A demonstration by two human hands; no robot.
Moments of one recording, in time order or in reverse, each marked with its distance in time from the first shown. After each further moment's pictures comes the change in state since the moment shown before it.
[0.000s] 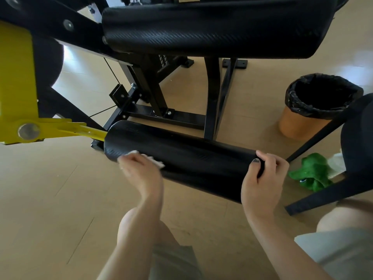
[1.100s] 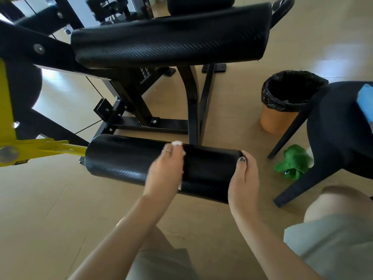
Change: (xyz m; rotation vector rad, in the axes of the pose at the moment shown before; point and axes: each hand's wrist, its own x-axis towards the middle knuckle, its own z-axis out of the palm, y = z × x) left_hand -0.059 0.050 0.006 0.667 -0.731 0.988; right_hand 0.002 0.002 -0.018 0.327 -0.131 0.320
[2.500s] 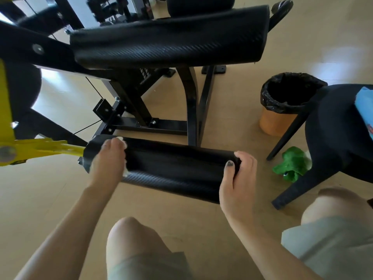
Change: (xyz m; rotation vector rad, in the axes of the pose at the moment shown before) left_hand 0.010 -0.116 -0.026 0.166 0.170 -0.189; right_hand 0.000 0.005 0.001 -0.219 0.001 -0.352
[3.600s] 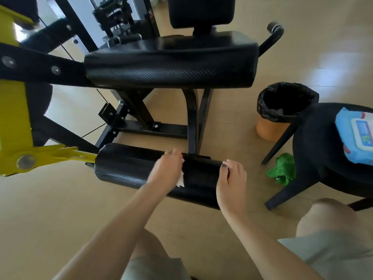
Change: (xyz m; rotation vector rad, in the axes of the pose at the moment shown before) left_hand 0.009 0.120 -0.022 -0.162 -0.488 0.091; right_hand 0.019 -0.037 -0.013 -0.044 -0.200 0.251
